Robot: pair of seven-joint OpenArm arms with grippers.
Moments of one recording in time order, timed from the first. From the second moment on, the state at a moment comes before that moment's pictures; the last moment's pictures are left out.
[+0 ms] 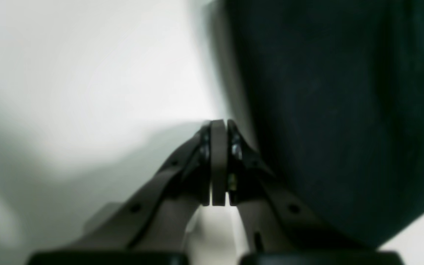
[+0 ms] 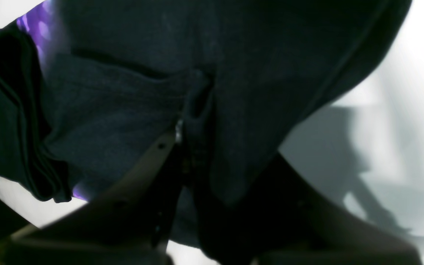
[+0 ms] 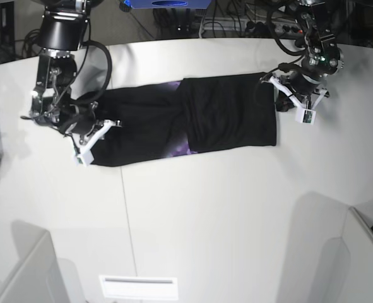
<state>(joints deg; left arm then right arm) 19.6 -7.5 -21.4 94.4 -15.7 -26.9 38.4 1.3 6.5 12.5 83.6 30.7 19.5 -66.5</state>
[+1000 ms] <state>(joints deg) 19.4 -8.0 -17.5 97.8 -15.4 -25.2 39.1 -3.0 1.0 -9.8 108.4 21.8 8.8 -69.7</state>
